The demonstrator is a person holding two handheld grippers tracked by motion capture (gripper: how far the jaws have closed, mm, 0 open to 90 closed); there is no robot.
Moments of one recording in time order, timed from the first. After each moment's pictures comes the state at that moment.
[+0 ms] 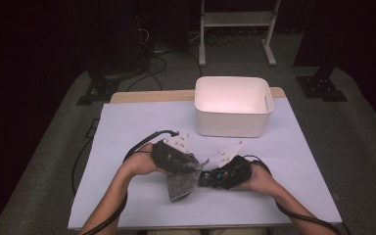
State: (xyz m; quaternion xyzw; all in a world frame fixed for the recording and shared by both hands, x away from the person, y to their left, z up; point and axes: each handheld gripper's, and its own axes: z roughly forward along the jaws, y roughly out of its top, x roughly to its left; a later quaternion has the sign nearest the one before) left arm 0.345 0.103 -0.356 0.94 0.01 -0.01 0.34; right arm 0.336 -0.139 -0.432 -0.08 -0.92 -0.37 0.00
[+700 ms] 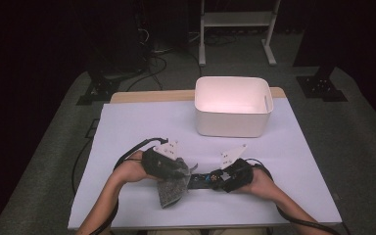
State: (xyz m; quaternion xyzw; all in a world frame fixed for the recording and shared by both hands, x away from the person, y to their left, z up) left arm 0.338 0.124 -0.374 0.94 0.03 0.00 0.33; right arm 0.330 -0.147 -0.441 -0.10 -0.92 -0.39 0.00
